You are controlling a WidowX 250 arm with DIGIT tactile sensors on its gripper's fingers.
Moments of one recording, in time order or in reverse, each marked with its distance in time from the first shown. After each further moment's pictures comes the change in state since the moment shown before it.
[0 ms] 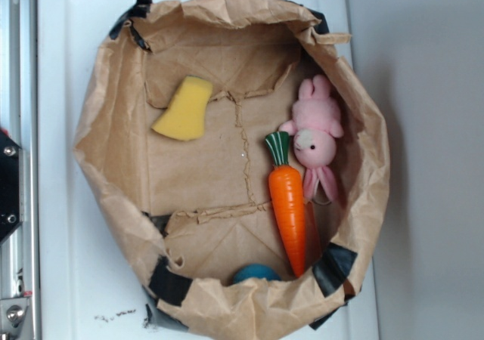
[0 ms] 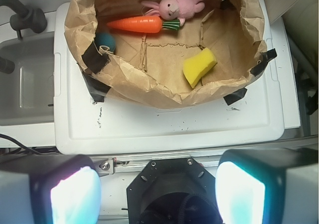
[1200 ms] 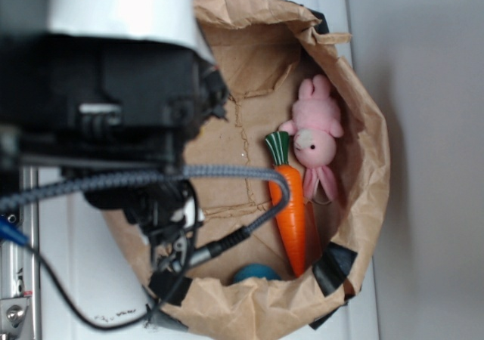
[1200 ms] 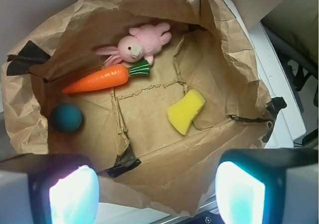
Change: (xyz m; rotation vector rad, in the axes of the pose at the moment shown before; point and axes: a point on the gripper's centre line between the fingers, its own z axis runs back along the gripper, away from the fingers) arm 0.090 0.014 -0.048 0.080 0.007 0.309
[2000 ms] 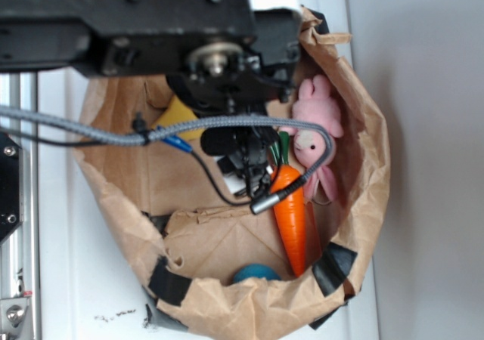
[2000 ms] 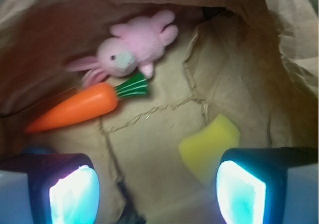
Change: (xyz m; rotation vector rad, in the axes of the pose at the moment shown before) arm 0.043 0.016 -0.097 -0.053 0.025 0.117
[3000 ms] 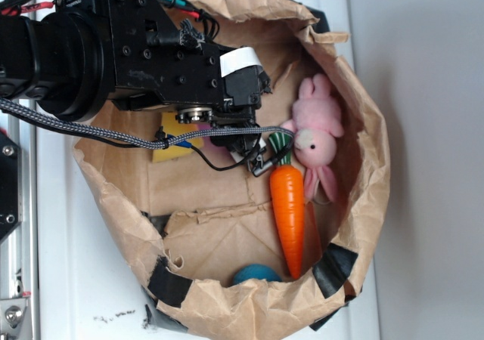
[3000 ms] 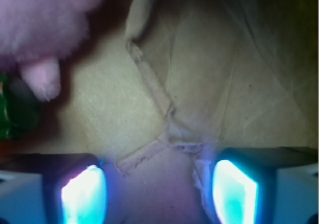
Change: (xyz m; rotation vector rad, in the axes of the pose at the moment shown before) arm 0.012 0.018 -0.095 0.056 -0.154 0.065
